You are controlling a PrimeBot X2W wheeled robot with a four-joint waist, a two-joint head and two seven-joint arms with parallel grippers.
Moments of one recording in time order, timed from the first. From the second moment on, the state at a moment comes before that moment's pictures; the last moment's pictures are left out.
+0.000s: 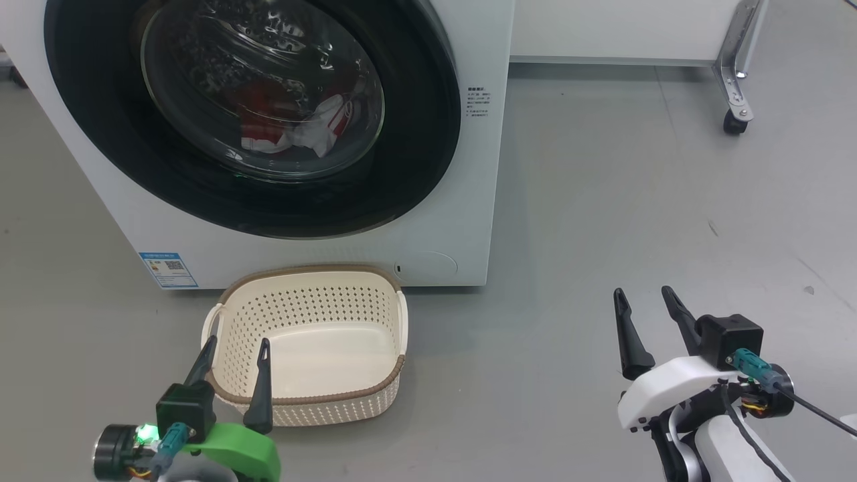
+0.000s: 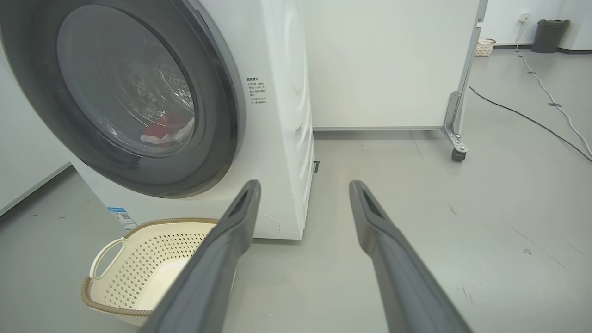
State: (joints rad) left arm -0.09 0.05 -0.18 0.38 -0.21 0.05 -0.25; right arm -0.12 -0.12 0.29 0.30 0.42 -0.03 -0.16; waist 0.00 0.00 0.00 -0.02
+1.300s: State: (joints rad) left arm -0.14 0.04 -0.19 0.36 -0.21 0.05 -0.25; right arm -0.20 -0.15 0.29 0.24 0.42 -0.01 -0.18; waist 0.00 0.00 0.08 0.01
